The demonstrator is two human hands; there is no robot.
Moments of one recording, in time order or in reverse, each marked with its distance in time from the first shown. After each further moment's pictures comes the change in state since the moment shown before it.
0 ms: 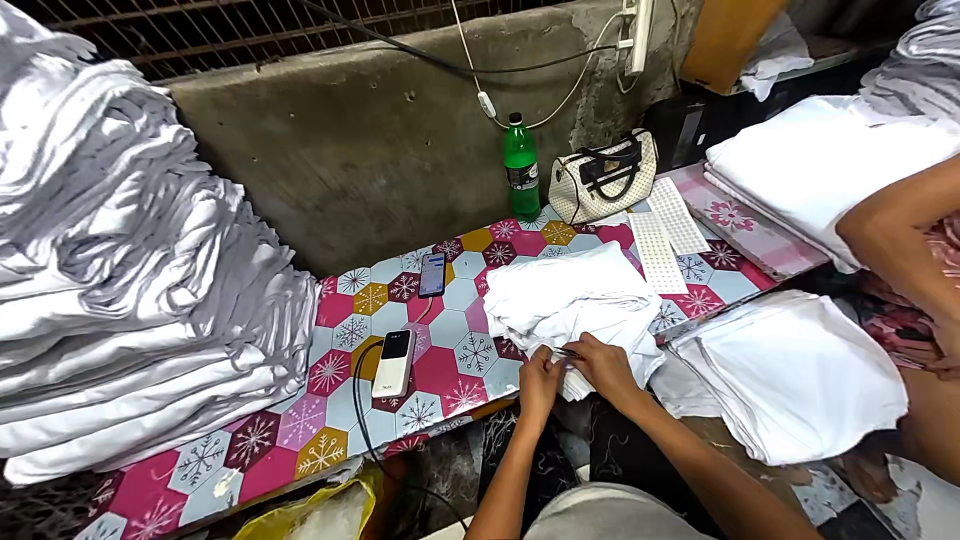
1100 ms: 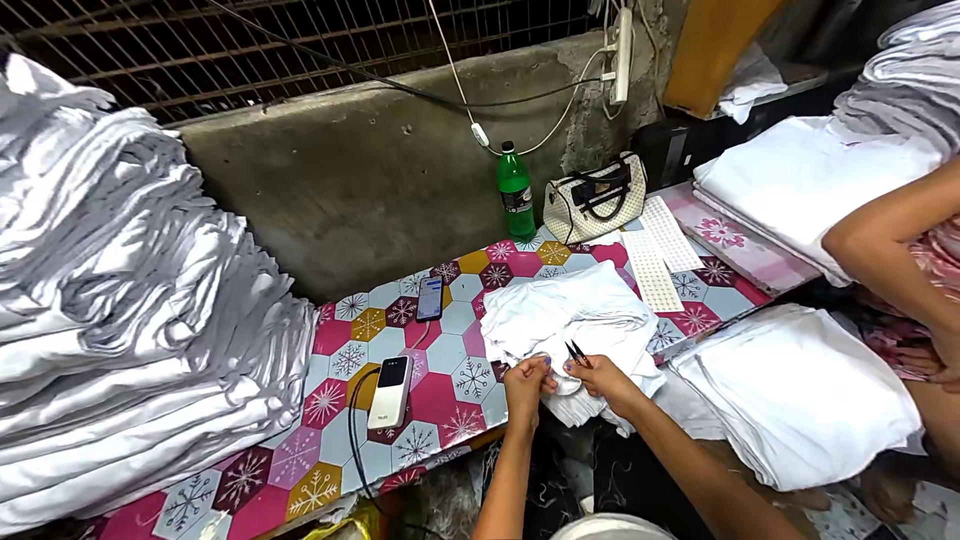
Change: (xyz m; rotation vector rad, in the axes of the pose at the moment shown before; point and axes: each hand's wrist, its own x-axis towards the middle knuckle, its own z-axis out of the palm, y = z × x) left_hand 0.026 0.027 -0.015 -0.740 0.081 -0.285; right_hand 0.022 0.014 -0.006 0.958 -0.194 0.518
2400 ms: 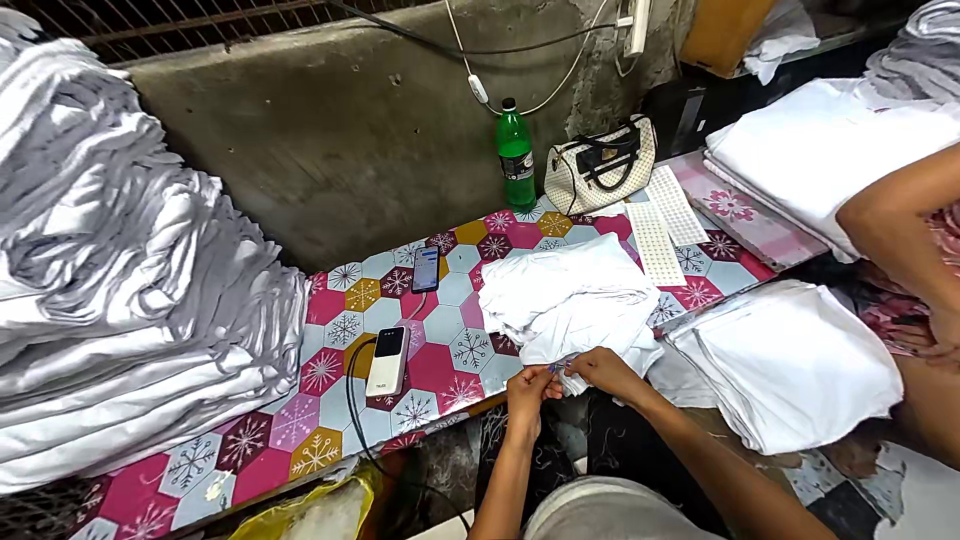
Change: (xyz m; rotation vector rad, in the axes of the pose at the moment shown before) left_hand -0.042 -0.036 -0.020 -0.139 -0.026 -0.155; right_hand -0.017 0.005 -0.002 -0.668 -0.202 0.055
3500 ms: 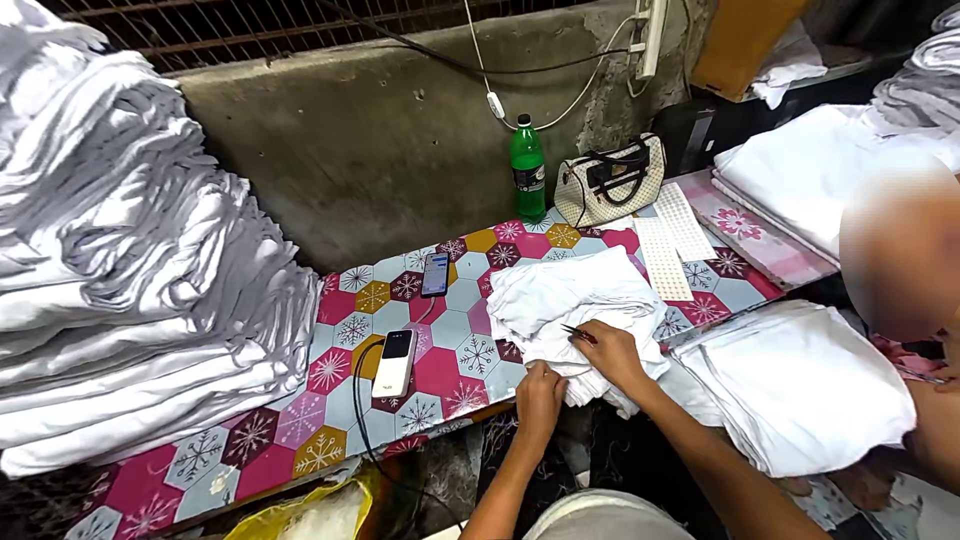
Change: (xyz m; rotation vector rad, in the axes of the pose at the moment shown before) left_hand 0.011 -0.005 0.000 1.298 -0.014 0.629; right_hand 0.010 -0.026 -0.011 -0.287 0.661 -0.394
